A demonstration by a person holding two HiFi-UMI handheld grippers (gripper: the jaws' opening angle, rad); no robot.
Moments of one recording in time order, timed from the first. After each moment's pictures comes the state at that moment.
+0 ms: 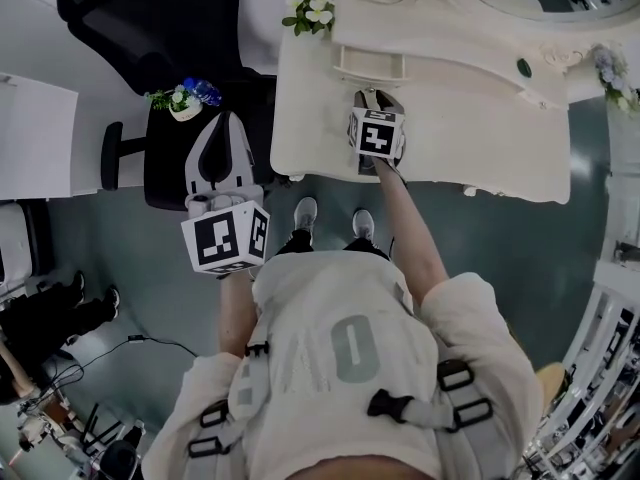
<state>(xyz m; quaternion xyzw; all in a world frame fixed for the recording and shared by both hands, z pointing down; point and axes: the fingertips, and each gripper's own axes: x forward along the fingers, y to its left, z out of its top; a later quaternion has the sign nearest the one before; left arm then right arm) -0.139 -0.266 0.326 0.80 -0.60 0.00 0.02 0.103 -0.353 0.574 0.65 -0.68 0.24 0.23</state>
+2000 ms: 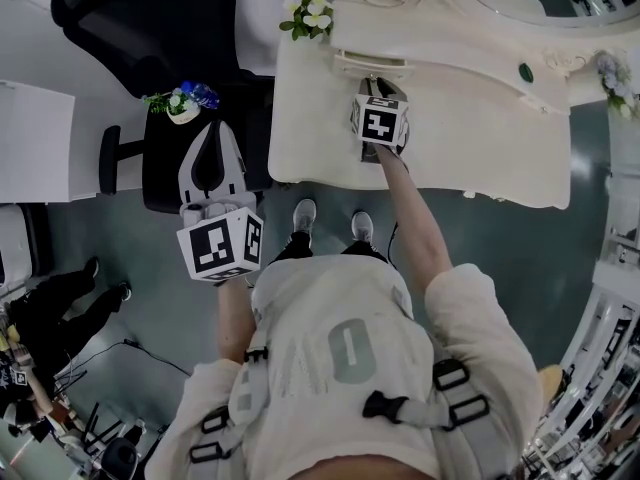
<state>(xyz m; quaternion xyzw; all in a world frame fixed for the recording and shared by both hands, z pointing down) -0.147 -0.278 0.336 0.79 -0.62 0.01 0.02 0.121 -0.397 0.567 0.66 -0.68 0.22 0.23</state>
